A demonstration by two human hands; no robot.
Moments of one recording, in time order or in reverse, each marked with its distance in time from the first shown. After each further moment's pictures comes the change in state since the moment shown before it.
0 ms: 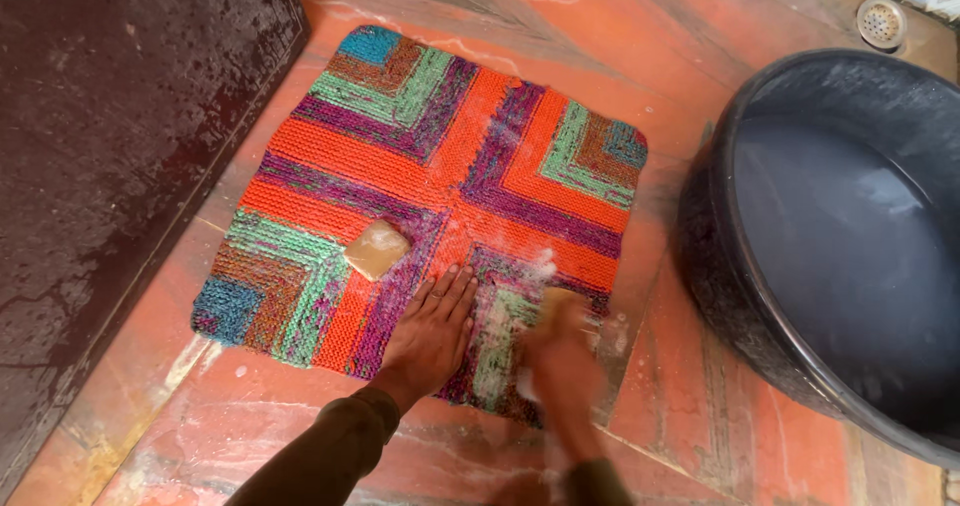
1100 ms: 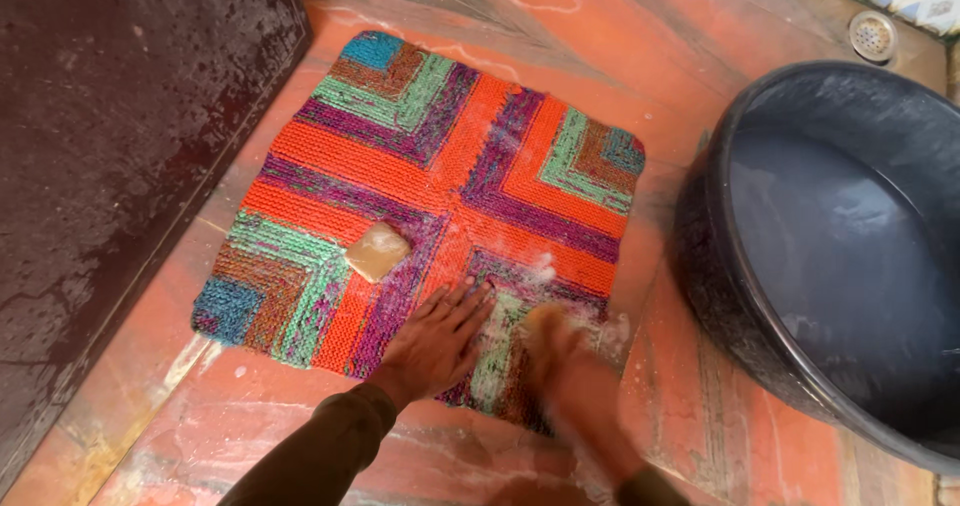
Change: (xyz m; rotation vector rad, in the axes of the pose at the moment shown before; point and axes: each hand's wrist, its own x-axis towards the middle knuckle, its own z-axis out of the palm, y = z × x) left_hand 0.003 -0.003 -0.003 0.002 -0.020 0.191; right_hand -0.001 0.058 0.007 -0.217 0.097 -0.623
